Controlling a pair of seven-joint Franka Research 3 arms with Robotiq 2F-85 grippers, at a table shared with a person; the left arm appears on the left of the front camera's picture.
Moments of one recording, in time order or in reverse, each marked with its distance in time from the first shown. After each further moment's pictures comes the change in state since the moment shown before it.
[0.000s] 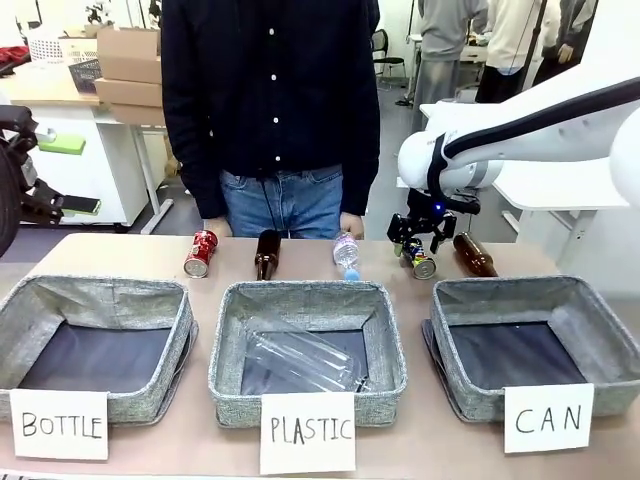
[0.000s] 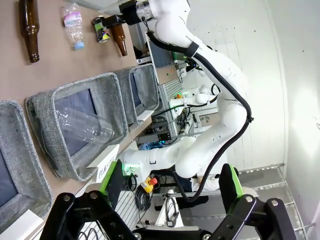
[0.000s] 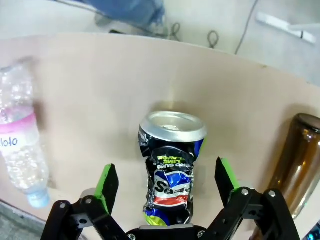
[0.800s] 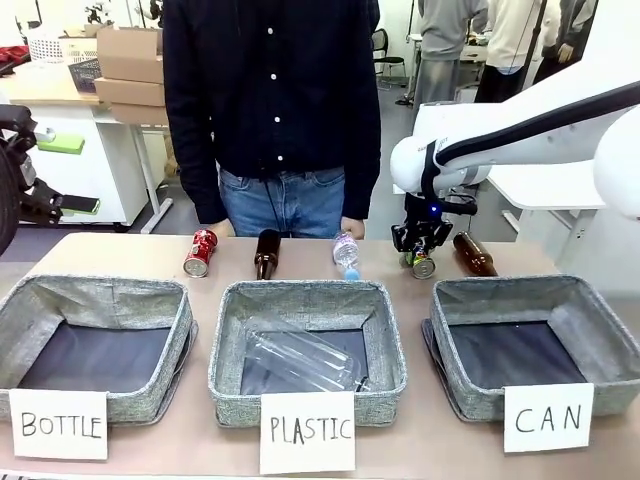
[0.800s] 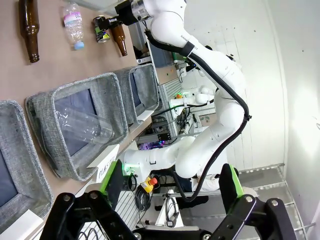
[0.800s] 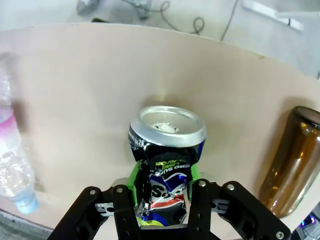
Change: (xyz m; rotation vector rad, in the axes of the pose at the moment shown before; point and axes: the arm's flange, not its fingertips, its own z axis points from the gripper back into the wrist) left arm 0.000 0.000 0.000 0.000 0.000 0.000; right arm 0.003 0.007 -0.011 -0.085 0.072 -0.001
